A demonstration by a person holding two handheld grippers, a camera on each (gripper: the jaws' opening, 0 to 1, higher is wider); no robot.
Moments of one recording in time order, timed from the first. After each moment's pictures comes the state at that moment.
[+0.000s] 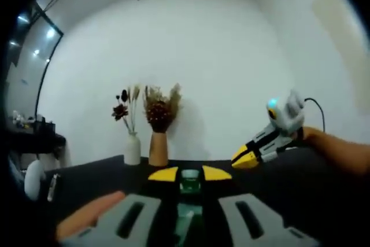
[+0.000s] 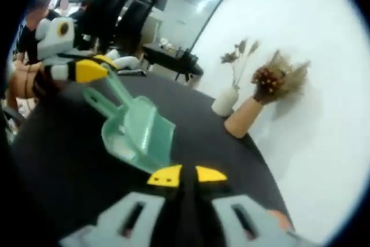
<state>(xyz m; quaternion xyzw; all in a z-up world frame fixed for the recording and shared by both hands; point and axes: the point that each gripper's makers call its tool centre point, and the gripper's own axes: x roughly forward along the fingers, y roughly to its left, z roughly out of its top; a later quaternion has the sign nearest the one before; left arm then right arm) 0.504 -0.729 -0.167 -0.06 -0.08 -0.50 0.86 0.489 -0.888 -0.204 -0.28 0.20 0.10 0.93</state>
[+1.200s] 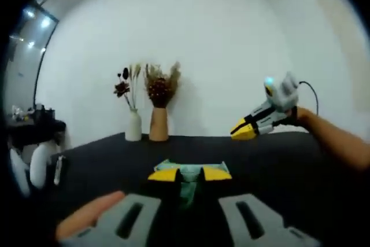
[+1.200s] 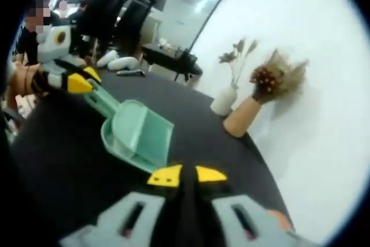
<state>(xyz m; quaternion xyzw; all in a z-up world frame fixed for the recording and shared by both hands) 0.499 -0.706 -0.208 -0.02 0.00 -0.52 0.85 0.487 -0.890 -0.206 -0.28 0.20 0.10 0.93</state>
